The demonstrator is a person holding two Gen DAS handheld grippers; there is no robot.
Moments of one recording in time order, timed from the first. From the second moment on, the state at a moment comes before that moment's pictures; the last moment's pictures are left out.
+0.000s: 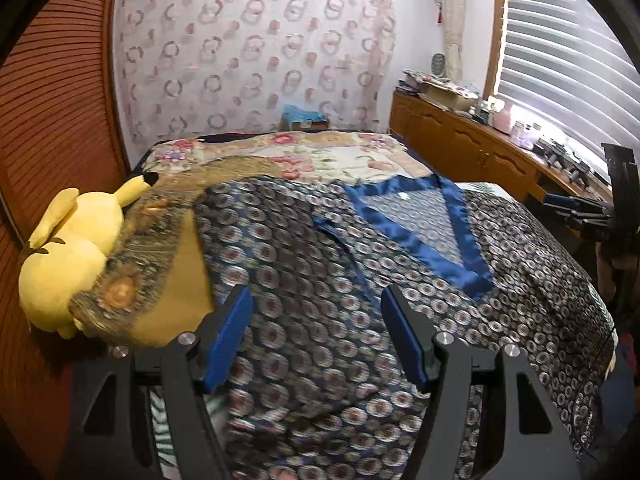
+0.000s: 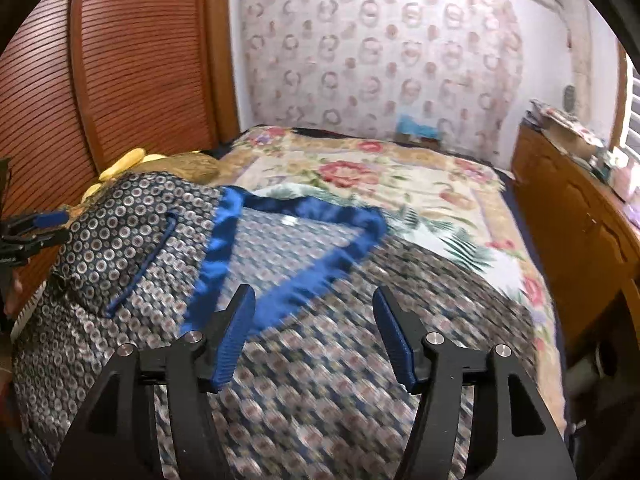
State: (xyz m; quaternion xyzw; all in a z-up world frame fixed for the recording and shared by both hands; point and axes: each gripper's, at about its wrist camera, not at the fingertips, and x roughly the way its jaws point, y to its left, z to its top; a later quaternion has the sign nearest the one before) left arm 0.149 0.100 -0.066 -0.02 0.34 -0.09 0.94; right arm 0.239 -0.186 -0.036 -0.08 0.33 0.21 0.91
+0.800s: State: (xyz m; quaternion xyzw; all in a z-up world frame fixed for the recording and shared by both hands) left arm 0.143 0.025 -0.112 0.02 0.41 -0.13 0.90; right arm 0.157 -0.369 -0.089 -0.03 0.39 0.06 0.92
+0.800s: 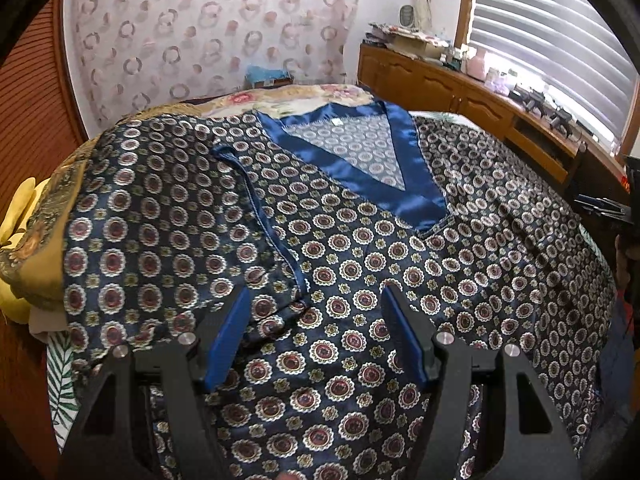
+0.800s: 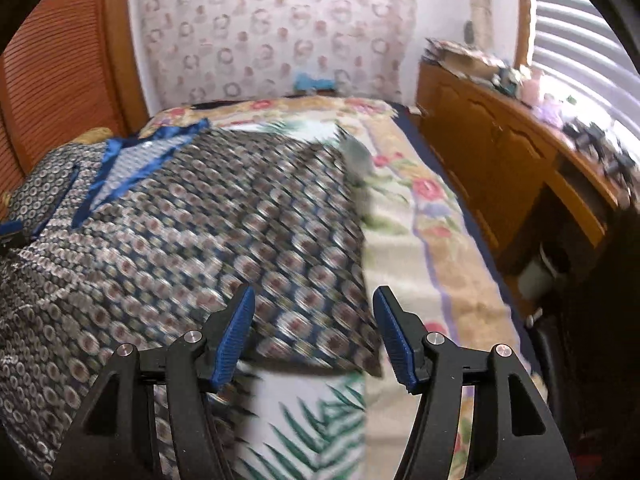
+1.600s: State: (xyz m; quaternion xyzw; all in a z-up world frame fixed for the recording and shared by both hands) left arm 0.153 0.009 -0.134 0.05 0.43 -0.13 0.89; right arm 0.151 -0.368 -0.078 -0.07 0.37 0.09 0.92
